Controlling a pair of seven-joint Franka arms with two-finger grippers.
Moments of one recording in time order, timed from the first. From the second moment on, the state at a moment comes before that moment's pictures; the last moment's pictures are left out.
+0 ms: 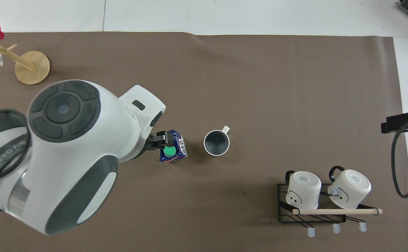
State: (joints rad) left arm -0.42 -0.02 -0.06 -1.66 -0.03 1.62 -0.46; right arm 0.10 -0.10 -0.12 -1.58 -0.01 1.49 0.04
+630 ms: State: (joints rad) left arm -0.13 -0.02 -0.04 -1.54 -0.02 1.46 -0.06; right arm 0.10 -0.11 -0.12 -1.60 -0.01 1.49 0.04
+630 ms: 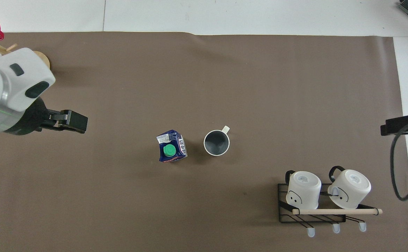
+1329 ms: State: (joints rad) left arm -0.08 -0.02 -0.04 -1.54 -0.02 1.44 -0.05; right arm 0.10 -0.11 -0.12 -1.60 -0.01 1.49 0.04
